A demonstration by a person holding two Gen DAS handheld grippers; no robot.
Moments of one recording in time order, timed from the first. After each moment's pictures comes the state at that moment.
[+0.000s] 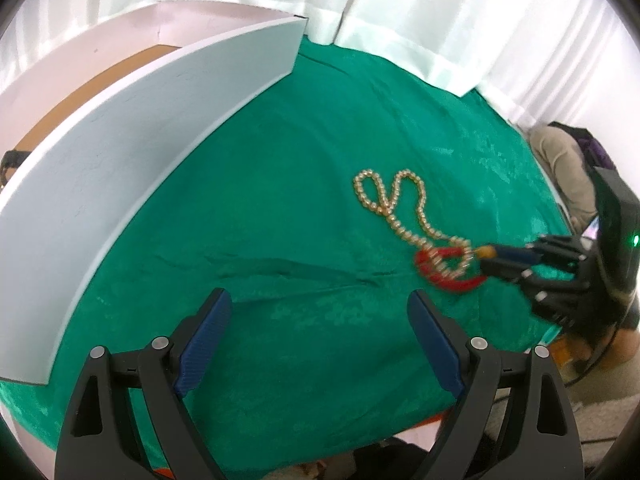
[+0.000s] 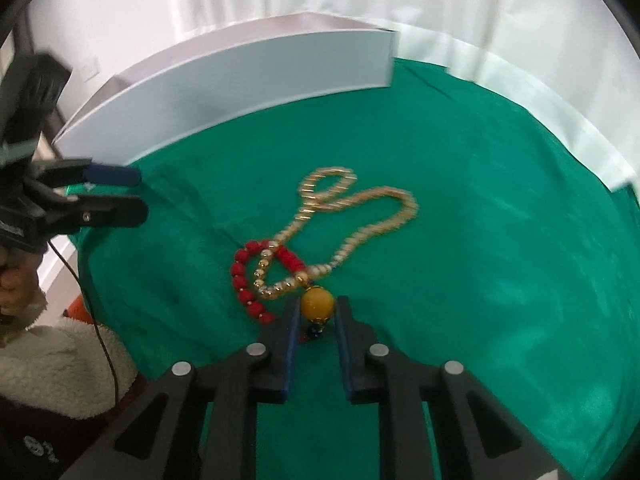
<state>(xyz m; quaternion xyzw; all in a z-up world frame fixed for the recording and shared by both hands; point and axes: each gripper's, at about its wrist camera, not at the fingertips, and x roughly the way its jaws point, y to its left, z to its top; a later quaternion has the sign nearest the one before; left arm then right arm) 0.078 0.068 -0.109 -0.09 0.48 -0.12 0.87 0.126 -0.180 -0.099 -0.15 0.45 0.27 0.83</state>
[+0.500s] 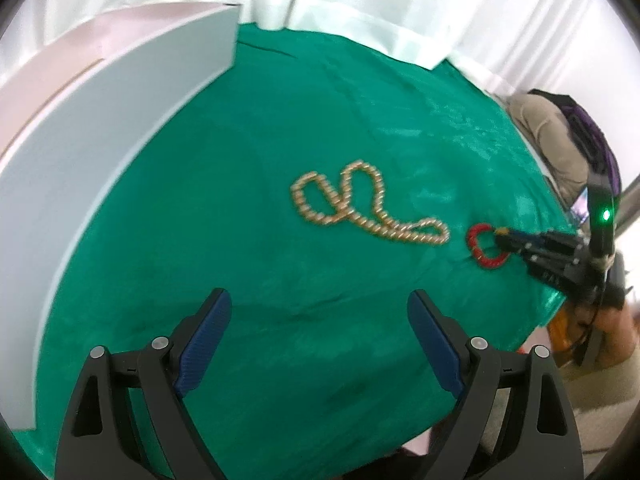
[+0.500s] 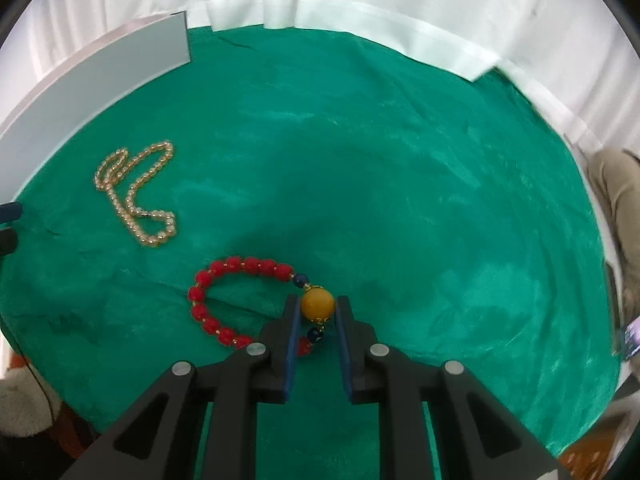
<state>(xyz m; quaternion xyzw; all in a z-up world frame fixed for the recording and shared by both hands) 0.116 0.014 -0.112 -0.06 0.50 -0.18 0.85 0.146 -0.293 -0.118 -0.09 0.49 0.07 0.86</state>
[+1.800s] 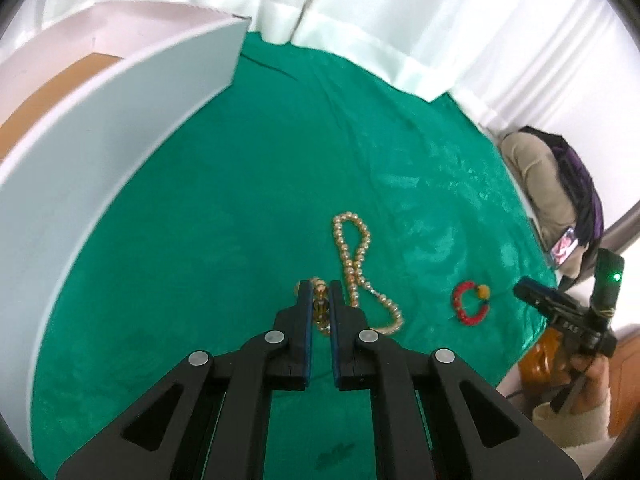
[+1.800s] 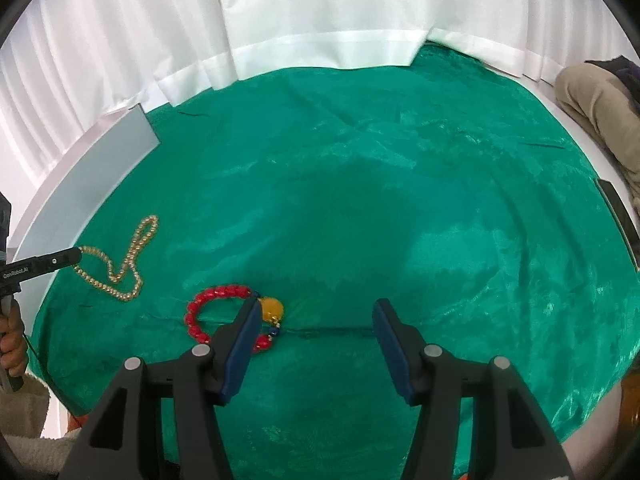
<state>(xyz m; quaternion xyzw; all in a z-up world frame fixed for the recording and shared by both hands) 0.146 0.033 -0.100 -0.12 0.48 -0.19 0.85 0.130 -0.349 -0.093 0.04 0.45 0.06 0.89</state>
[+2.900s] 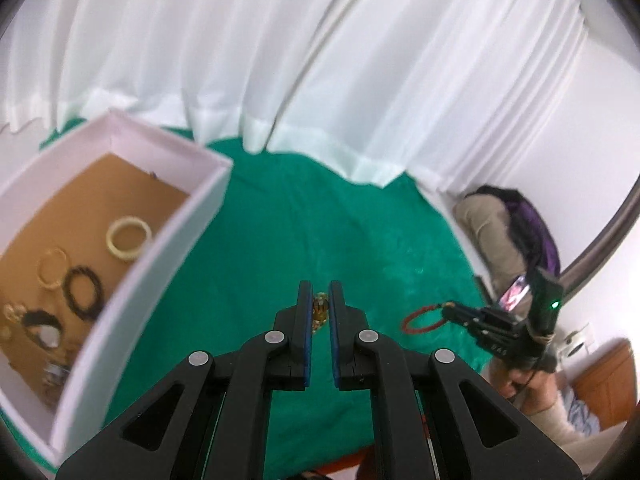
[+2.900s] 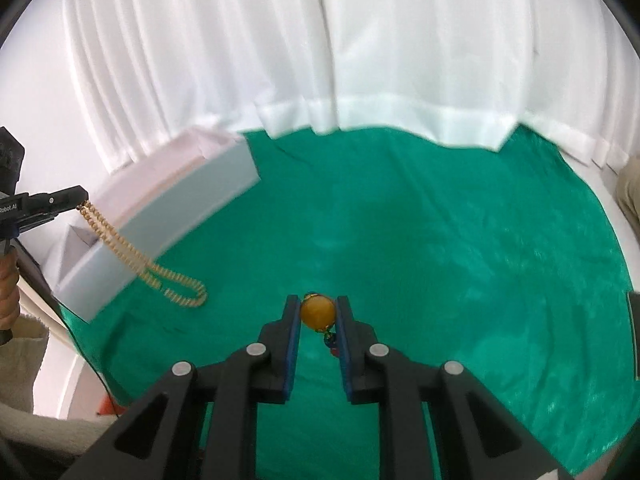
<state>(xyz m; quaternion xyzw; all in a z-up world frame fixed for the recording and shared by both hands) 0.108 0.074 0.071 -0.15 0.37 -0.21 0.89 0.139 -0.286 0.010 0.00 0.38 0.19 0.91</state>
